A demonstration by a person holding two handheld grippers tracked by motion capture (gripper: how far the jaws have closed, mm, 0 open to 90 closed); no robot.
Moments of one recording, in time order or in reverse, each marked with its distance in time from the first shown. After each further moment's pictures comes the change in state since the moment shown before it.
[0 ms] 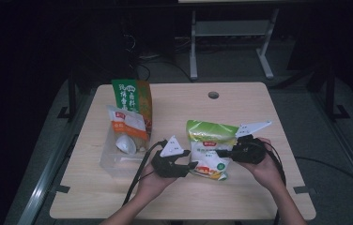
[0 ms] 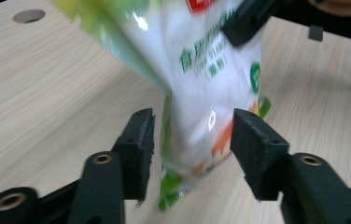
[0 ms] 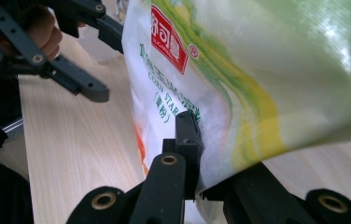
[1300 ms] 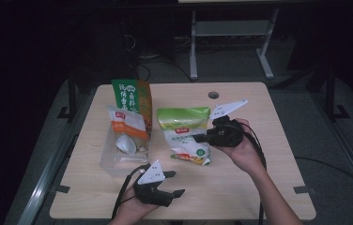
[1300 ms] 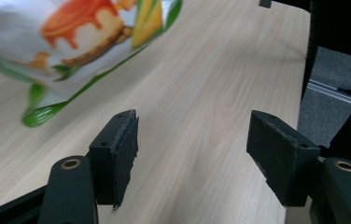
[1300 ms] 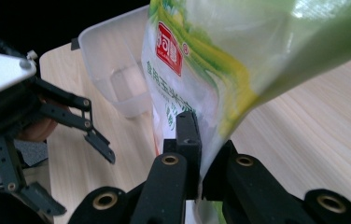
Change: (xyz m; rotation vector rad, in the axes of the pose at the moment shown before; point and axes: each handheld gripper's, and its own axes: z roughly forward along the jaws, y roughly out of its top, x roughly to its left) left arm -0.026 -0.052 -0.041 -0.015 -0.093 0.008; right arm 0.037 0.086 0.014 -0.019 0.031 -0.092
